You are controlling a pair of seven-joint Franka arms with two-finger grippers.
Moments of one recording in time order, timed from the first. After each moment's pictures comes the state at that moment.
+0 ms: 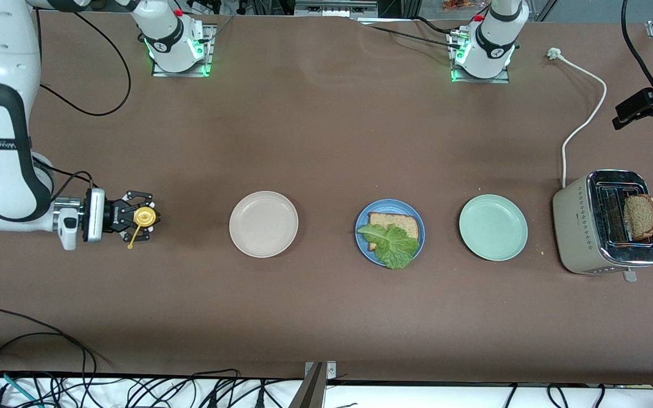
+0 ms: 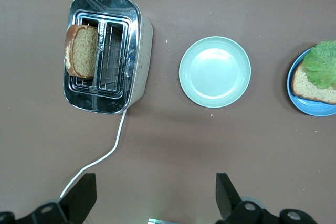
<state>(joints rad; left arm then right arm) 0.12 -0.05 -0.06 -1.60 0.06 1.48 -0.07 -0.03 0.66 -0.18 -1.66 0.99 1.72 -2.06</state>
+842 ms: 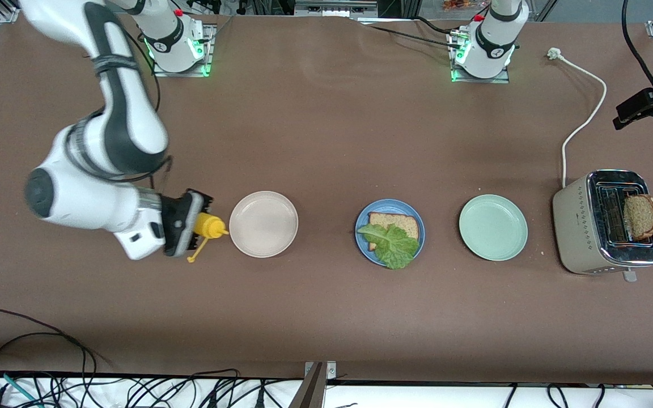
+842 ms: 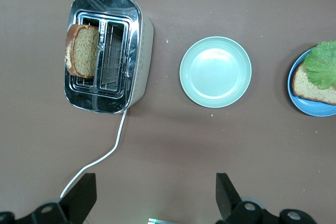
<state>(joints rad) 0.13 -0.05 -0.06 -1.60 0.06 1.48 -0.07 0.40 0.55 -0.17 -1.41 0.49 1.91 -1.13</state>
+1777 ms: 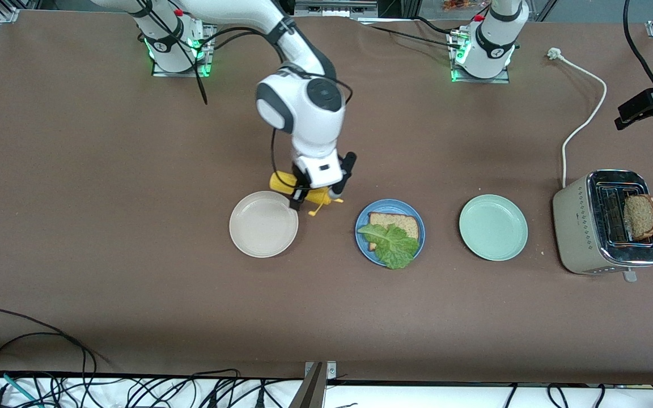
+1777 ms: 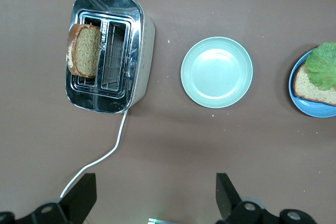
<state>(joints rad) 0.13 -0.05 -0.05 -1.60 0.06 1.48 -0.07 0.93 0.68 -0.17 -1.41 -0.25 2.10 -0.28</state>
